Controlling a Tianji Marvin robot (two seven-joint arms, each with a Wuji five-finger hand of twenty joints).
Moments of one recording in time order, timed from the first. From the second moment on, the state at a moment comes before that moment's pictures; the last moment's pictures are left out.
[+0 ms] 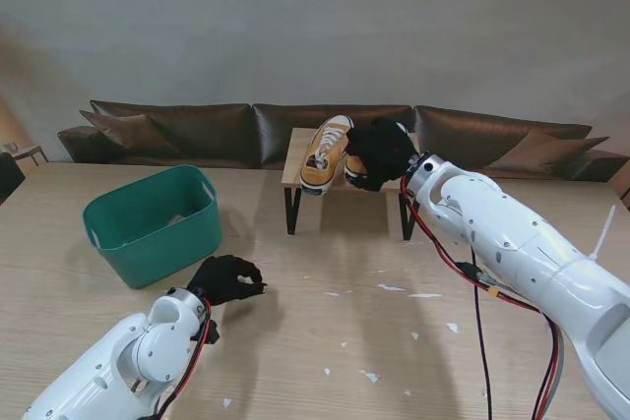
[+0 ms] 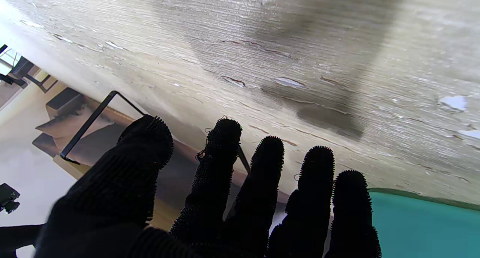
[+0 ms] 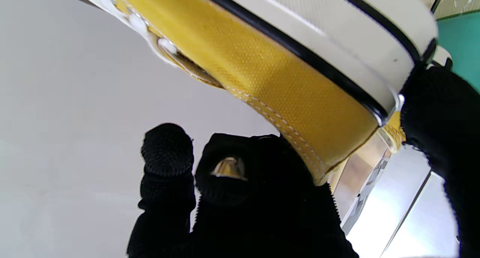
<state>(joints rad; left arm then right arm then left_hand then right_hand) 1.51 -1.10 -1.11 -1.46 0.63 0.00 0.03 -0.64 -1.14 0.48 -0.83 -1.05 -0.26 -0.66 0.74 -0.40 0.50 -0.11 0.89 0.18 0.30 0.47 0.88 0.30 0.17 0.45 0.59 0.40 0.29 0.51 0.13 0.38 0.68 0.66 0.20 -0.87 1.16 -0.27 1.06 -0.06 1.27 1.14 0.80 -0.09 1.23 1.16 1.13 -0.12 1.49 0.88 0.70 0.10 1.42 0.84</state>
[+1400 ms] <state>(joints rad) 1.50 -1.10 -1.10 -1.44 0.61 -0.05 0.05 -0.98 -1.09 0.96 -1.27 -1.09 -0.26 -0.37 0.74 -0.40 0.50 -0.11 0.89 0.19 0.29 0.47 0.88 0.32 0.16 0.45 0.59 0.40 0.29 0.51 0.13 0.38 0.66 0.68 0.07 -0.69 1.06 -0.23 0.50 -0.15 0.77 0.58 0.52 -0.08 0.84 0.68 0.91 0.03 0.95 0.70 0.70 0.17 1.28 0.82</state>
